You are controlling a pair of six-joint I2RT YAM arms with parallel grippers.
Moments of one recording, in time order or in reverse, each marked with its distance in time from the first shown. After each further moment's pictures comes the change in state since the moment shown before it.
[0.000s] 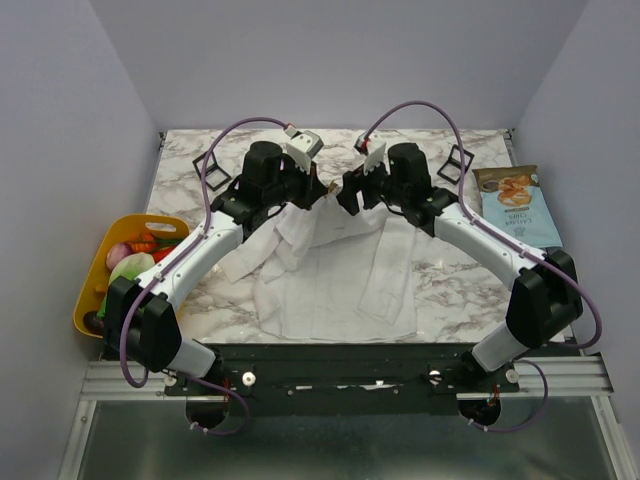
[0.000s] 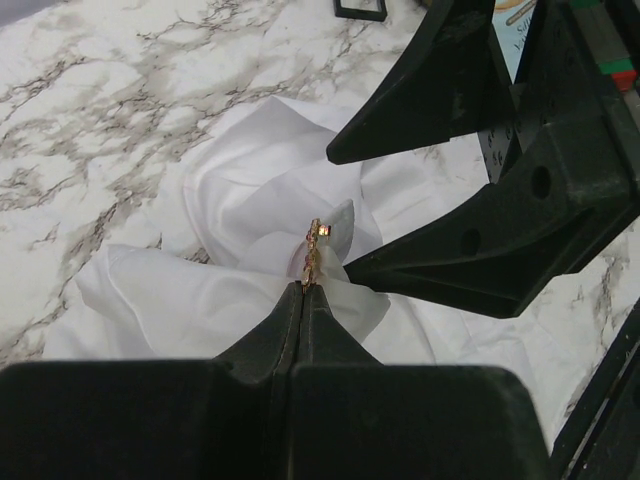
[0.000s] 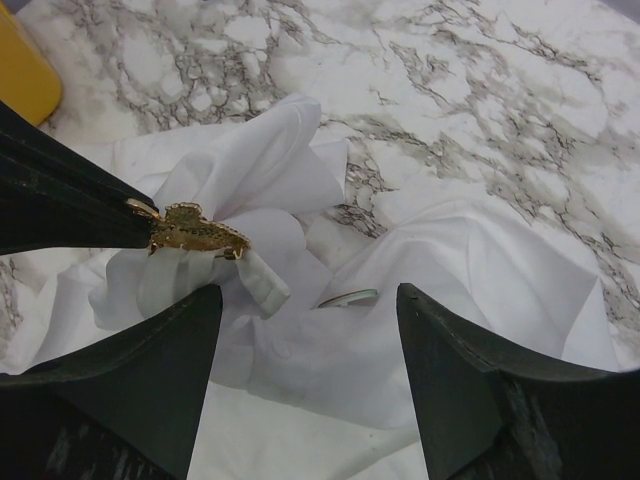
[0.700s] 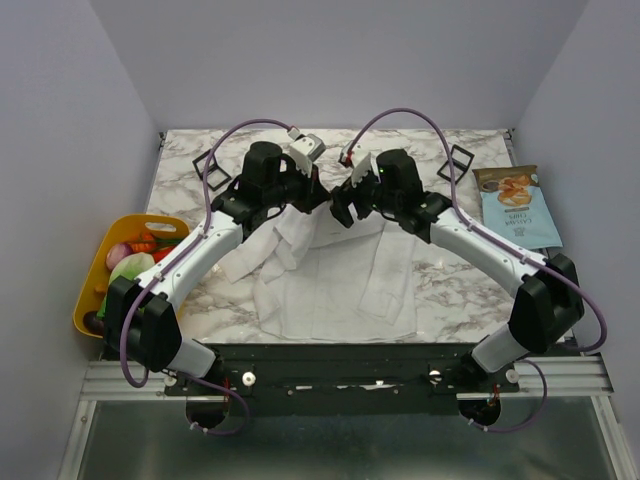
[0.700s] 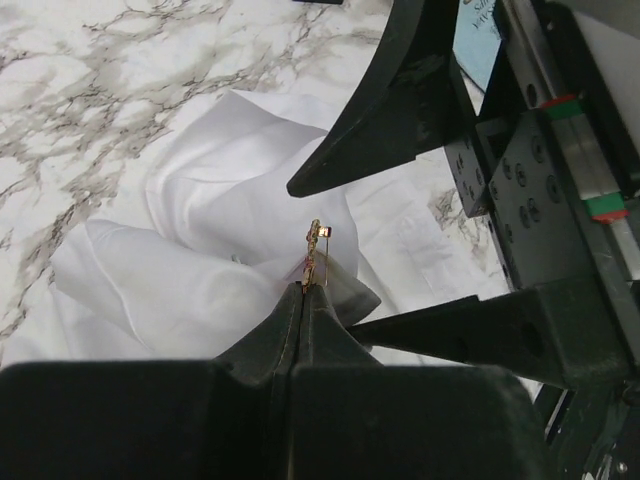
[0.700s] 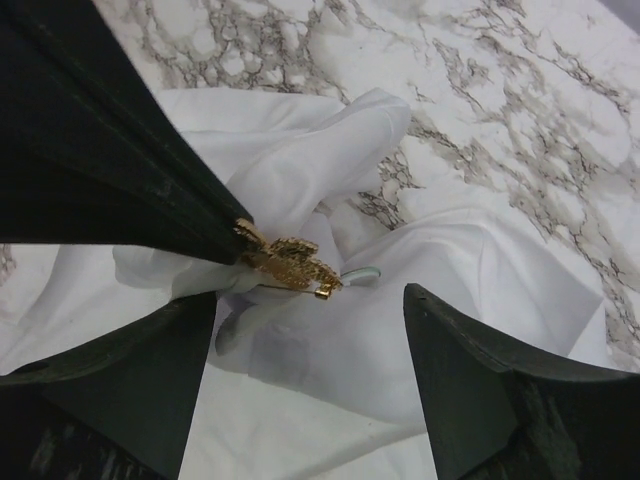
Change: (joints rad) left arm 0.004 0.001 0.000 -0.019 0.094 0.007; right arm 0.081 -0.015 0.003 -0.050 0.020 -0.109
